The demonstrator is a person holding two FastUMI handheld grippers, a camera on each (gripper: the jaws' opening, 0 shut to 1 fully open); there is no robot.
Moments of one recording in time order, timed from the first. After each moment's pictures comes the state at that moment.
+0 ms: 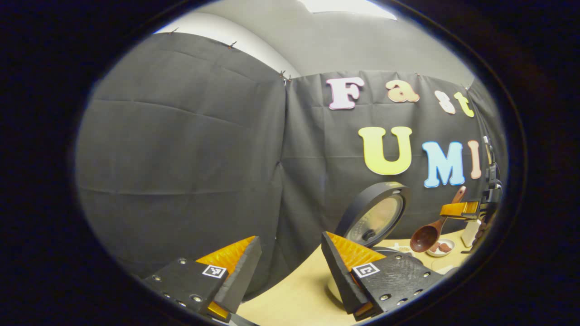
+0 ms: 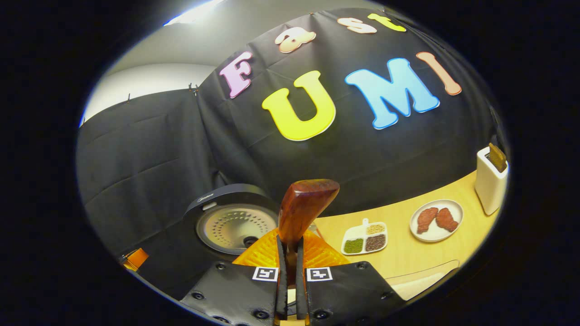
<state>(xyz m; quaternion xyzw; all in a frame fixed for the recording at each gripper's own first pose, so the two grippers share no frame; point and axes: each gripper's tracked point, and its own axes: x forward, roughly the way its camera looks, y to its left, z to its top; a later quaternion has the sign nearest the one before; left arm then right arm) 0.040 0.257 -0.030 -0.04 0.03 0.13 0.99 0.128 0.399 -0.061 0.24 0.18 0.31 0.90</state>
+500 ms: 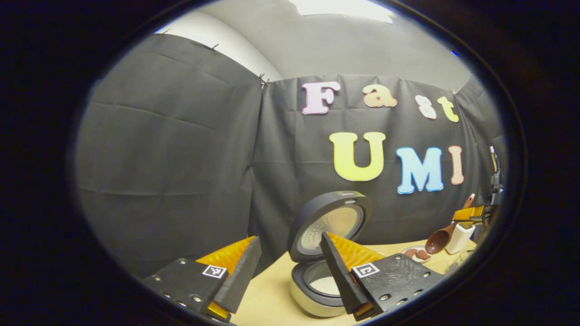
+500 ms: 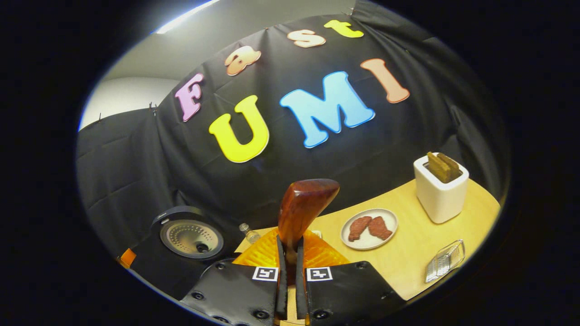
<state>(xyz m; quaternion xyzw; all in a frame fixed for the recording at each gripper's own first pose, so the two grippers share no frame) 0.061 0.159 -0.011 -0.05 0.01 0.07 1.00 0.150 0.223 -0.083 0.26 0.18 0.18 0.93</state>
